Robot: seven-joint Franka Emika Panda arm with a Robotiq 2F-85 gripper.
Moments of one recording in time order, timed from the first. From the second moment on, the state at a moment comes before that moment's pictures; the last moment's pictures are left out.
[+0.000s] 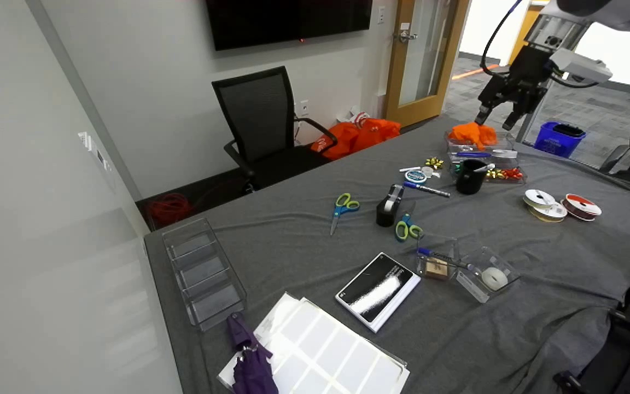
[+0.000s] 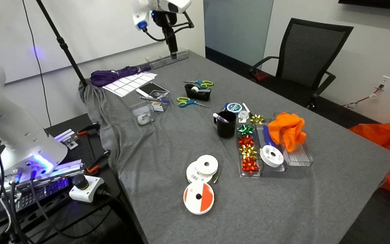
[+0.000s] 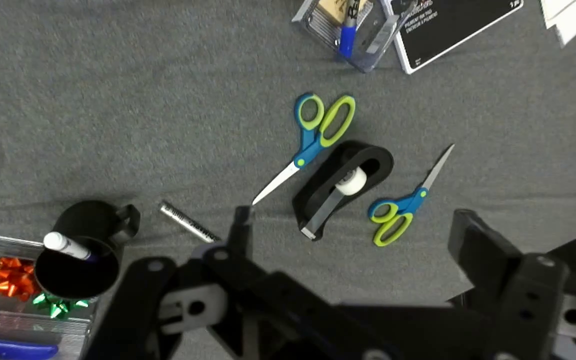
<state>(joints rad) -0.08 0.02 -0.15 -2.02 0.32 2.12 -0.09</state>
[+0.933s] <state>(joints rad) -0.10 0.09 -0.15 -1.94 0.32 2.11 -0.16</state>
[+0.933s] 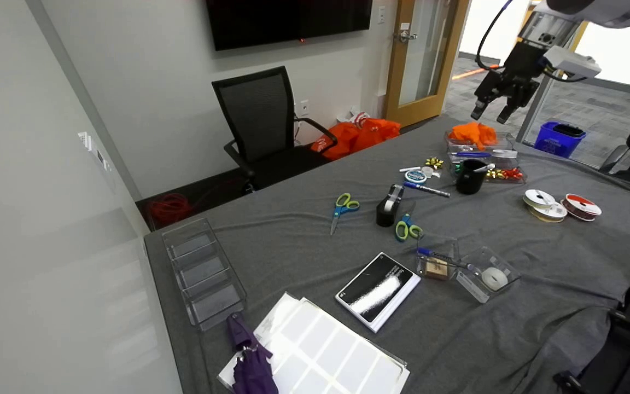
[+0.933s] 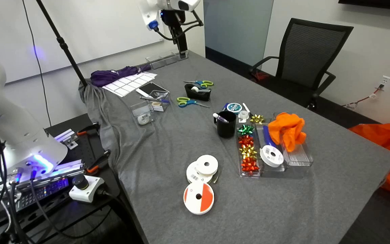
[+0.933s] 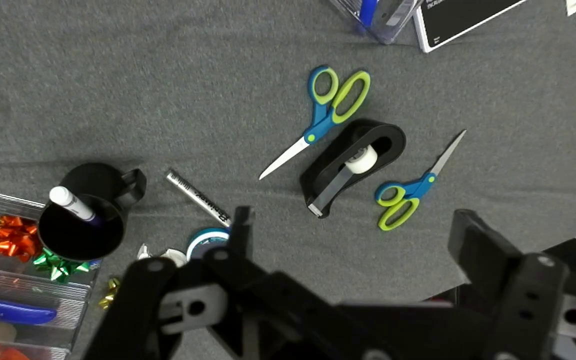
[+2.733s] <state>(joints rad) -0.13 0.66 -0.13 -1.71 0.36 2.53 0.39</state>
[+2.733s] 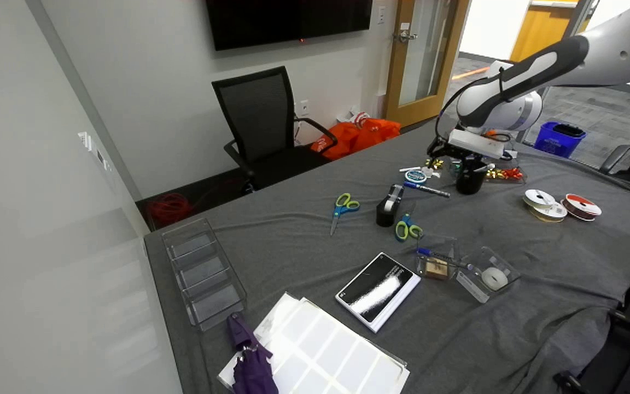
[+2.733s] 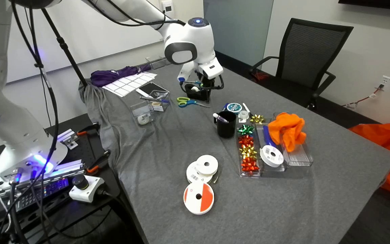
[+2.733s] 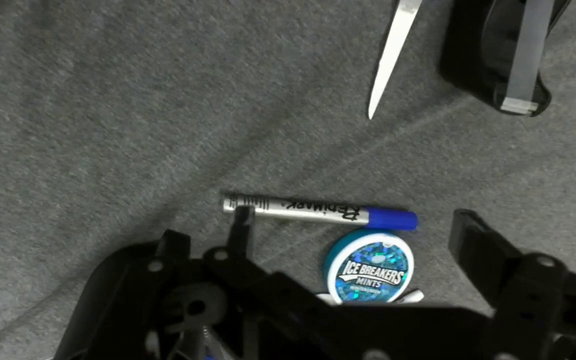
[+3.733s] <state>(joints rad) -0.14 0.70 -0.18 -1.71 0.33 2.57 0.50</state>
